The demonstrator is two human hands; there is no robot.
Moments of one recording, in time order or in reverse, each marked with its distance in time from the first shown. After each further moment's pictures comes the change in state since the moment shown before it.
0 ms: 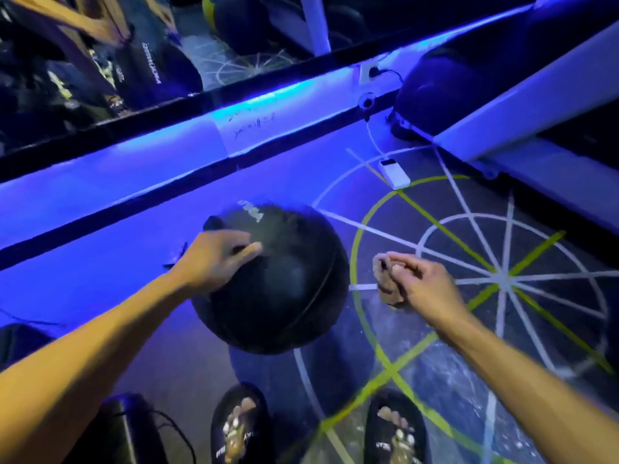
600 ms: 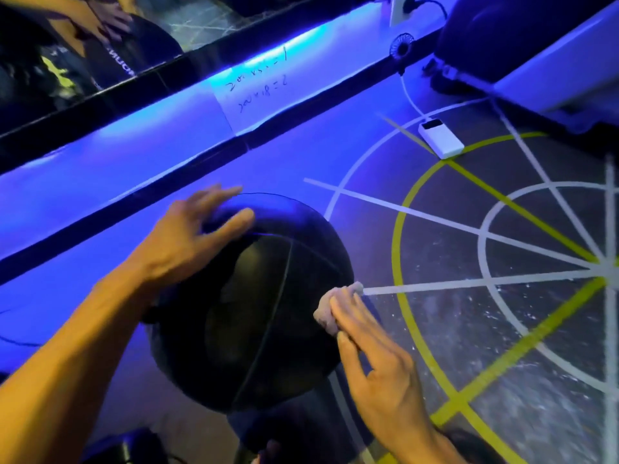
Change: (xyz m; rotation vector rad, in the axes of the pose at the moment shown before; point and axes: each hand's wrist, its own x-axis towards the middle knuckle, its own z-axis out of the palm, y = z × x) left_hand 0.060 -0.085 -0.001 -0.010 0.103 -0.122; right_hand -0.004 0.098 0.154 -0.148 0.049 -0.609
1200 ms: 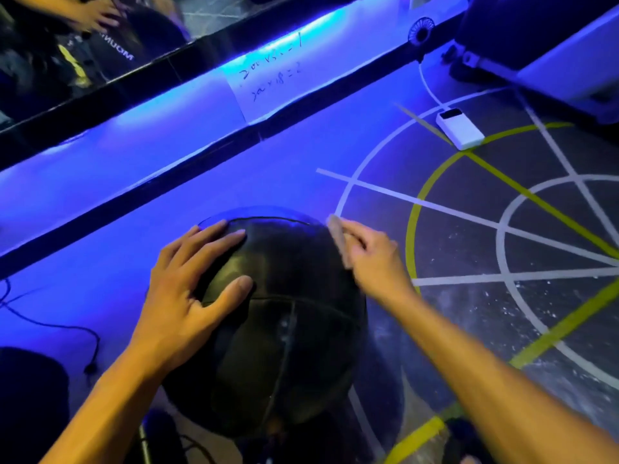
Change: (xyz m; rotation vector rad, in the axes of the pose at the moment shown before) left_hand -0.094 0.000 0.024 -0.009 0.150 0.038; right_hand 0.124 0.014 0.020 0.077 -0.191 0.305
